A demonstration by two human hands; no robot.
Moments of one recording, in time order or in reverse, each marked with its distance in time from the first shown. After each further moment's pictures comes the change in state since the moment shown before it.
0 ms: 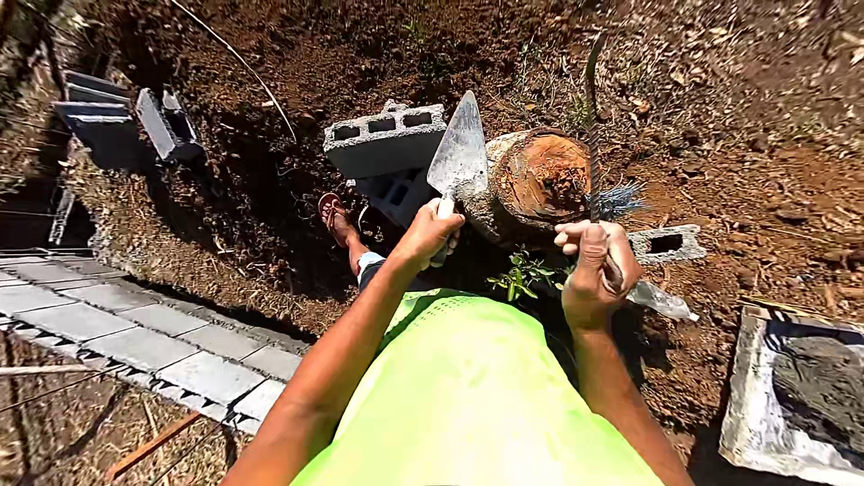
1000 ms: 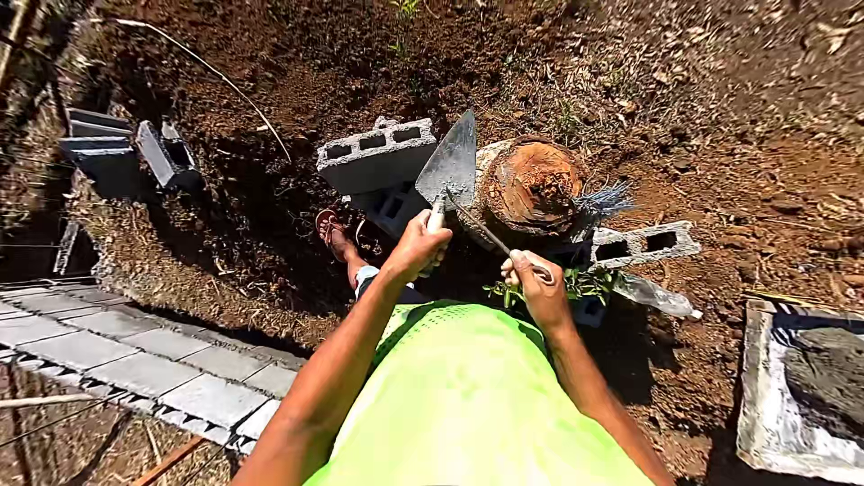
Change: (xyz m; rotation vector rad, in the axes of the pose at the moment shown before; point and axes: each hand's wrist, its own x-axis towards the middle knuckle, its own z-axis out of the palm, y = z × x) left_hand -0.002 -0.009 -0.002 0.168 0.002 0.060; right_hand -0.048 0.045 0.013 0.144 -0.329 0.384
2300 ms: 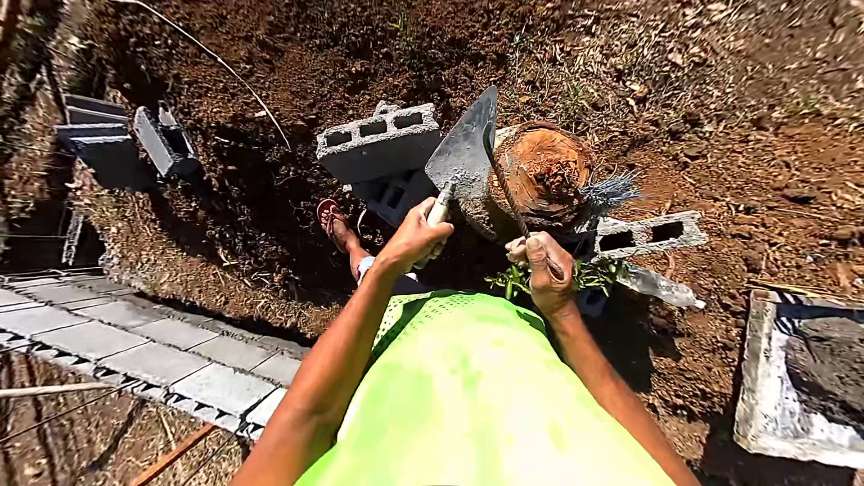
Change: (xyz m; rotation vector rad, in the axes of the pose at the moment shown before) left_hand 0.008 -0.003 -0.013 -0.005 -0.116 0.034; right_hand 0.012 0.005 -0.007 0.013 -0.058 -0.109
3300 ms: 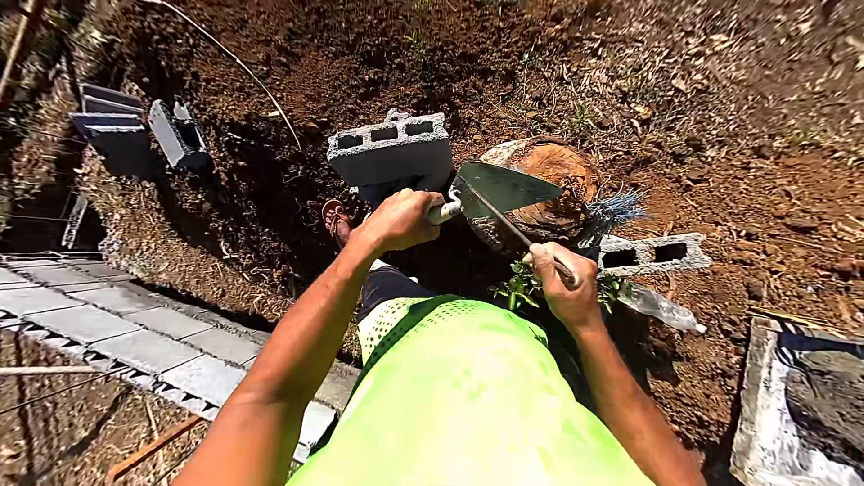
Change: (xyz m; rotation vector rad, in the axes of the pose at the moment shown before) left_hand 0.003 0.058 -0.046 1.068 -0.096 0.214; right_hand 0.012 -0.025 -0.018 -0.224 -0.001 -0.125
